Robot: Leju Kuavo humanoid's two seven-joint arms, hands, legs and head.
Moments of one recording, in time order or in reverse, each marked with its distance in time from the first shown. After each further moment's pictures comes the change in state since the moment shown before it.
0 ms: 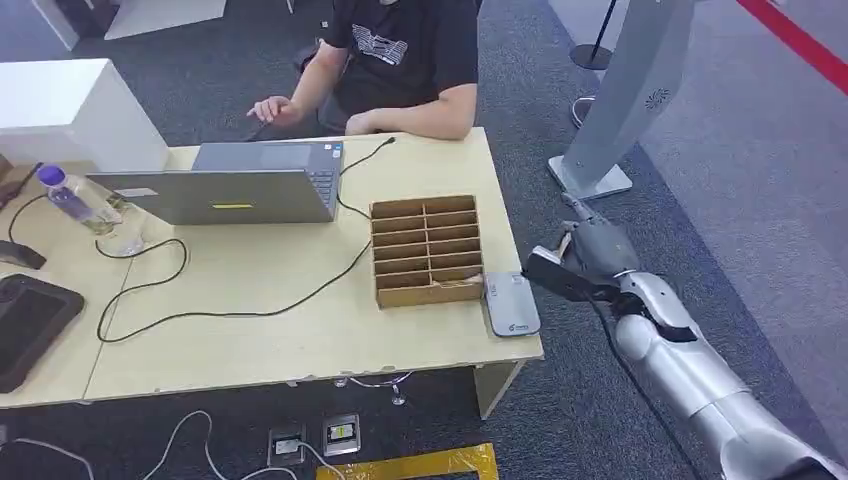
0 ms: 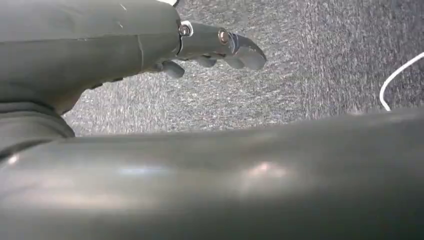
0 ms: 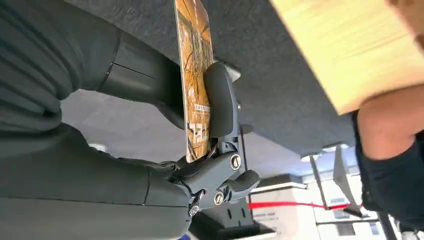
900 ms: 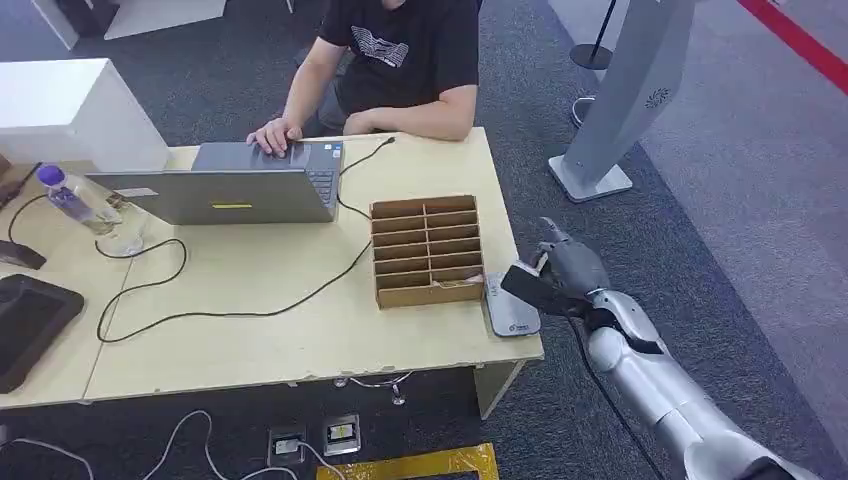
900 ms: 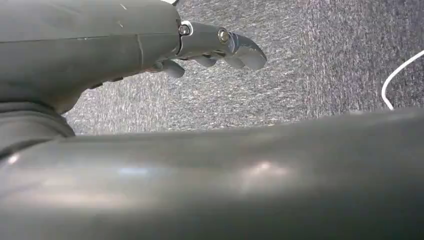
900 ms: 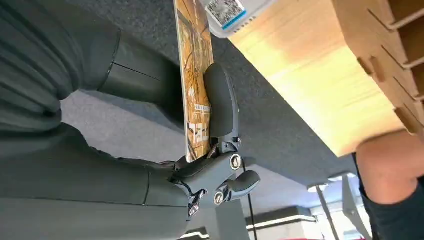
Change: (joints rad) left arm -0.005 -0.005 0.000 -0.001 0.000 0.003 0.014; right arm 0.012 0.100 -0.003 0.140 -0.048 -0.018 -0.031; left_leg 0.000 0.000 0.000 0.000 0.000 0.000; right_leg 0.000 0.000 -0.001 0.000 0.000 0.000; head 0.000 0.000
